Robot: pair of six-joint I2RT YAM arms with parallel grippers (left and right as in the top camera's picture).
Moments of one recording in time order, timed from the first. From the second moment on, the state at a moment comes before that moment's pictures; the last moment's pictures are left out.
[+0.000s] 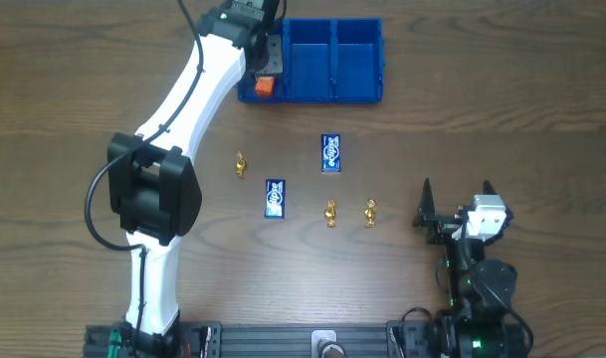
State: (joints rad) left arm -0.37 2.25 2.09 -0.97 -0.12 -0.38; right arm 0.02 0.01 0.01 -0.08 0.04 0.03
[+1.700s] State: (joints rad) left arm 0.00 0.01 0.03 -0.12 0.14 -0.14; right arm 0.02 0.01 0.01 -0.08 0.04 0.03
